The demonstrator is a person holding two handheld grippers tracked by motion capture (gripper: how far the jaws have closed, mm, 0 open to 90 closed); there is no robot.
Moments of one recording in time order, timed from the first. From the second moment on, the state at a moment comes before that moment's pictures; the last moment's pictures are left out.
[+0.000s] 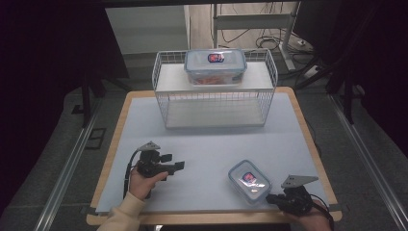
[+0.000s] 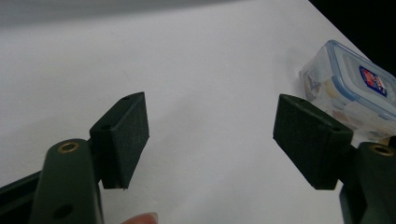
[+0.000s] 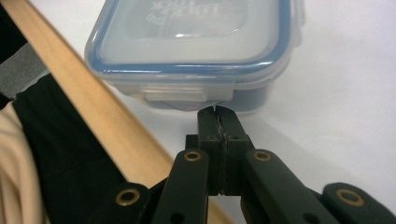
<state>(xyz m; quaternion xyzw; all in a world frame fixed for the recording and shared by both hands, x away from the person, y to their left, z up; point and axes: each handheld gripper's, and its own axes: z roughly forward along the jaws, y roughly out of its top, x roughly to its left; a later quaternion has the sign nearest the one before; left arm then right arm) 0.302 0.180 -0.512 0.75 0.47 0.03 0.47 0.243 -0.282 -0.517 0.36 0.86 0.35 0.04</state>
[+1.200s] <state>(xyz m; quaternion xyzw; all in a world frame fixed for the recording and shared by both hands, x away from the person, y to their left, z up) 0.303 0.185 -0.515 0.74 0.48 0.02 0.46 0.324 -0.194 -0.523 0.36 0.85 0.37 0.04</state>
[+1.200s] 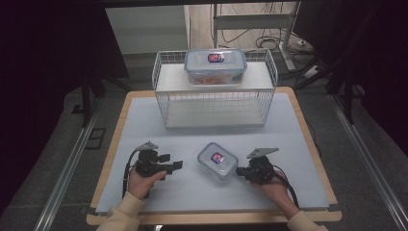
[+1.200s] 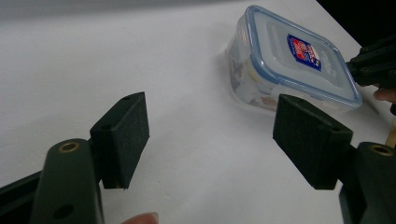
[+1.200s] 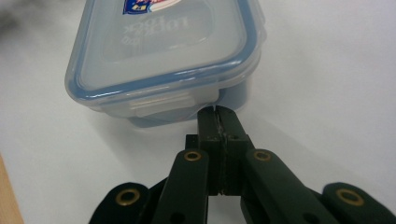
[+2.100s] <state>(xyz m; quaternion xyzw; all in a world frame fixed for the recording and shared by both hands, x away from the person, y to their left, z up) 0.304 0.187 -0.517 0.74 0.48 0.02 0.46 0.283 -0.140 -0.525 0.30 0.87 0.39 0.04</state>
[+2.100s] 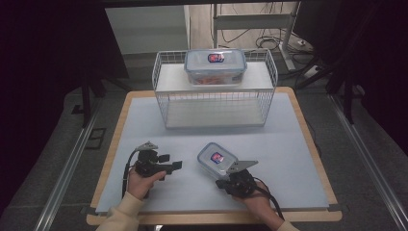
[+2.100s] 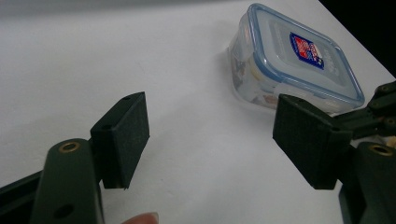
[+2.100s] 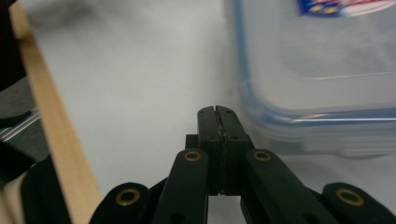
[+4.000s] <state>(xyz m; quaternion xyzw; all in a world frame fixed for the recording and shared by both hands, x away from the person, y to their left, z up) 0.304 0.183 -0.520 0.75 0.48 0.02 0.45 0.306 -0.196 -0.522 0.37 0.83 0.40 0.08</state>
